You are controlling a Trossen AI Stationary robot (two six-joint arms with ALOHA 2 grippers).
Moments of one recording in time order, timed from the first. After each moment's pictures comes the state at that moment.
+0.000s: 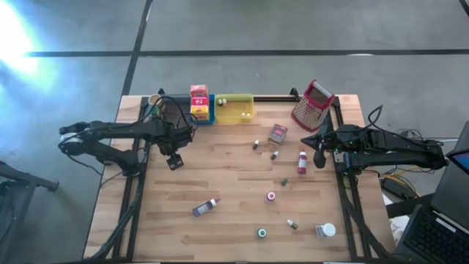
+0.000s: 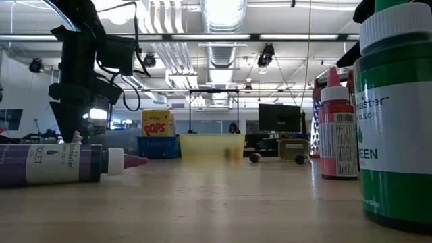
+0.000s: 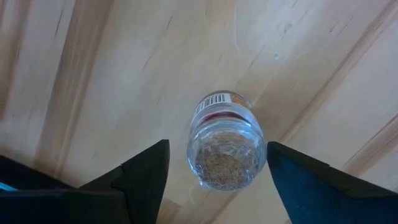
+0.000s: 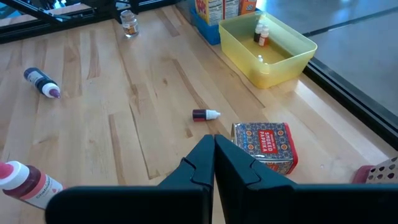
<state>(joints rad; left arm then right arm) 0.31 1.24 0.71 -1.01 -0.07 -0.20 -0.09 0.46 0.53 -0.59 0.21 0.23</state>
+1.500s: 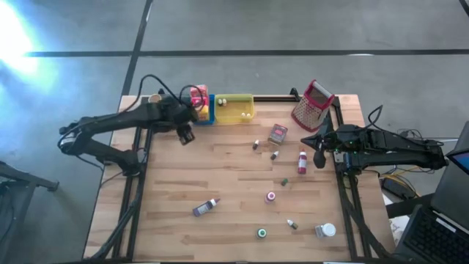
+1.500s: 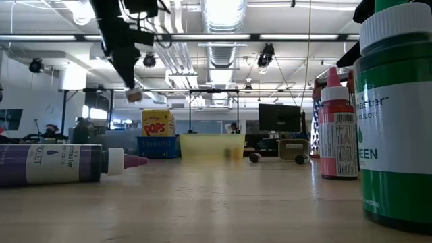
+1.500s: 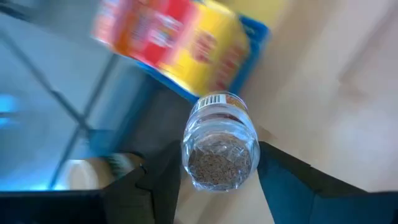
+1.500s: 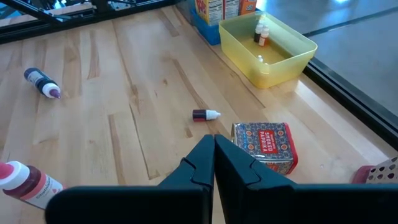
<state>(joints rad) 0.32 1.23 1.13 -1.05 -0.52 -0.11 -0.09 0.45 0.53 -0.59 0.21 0.23</state>
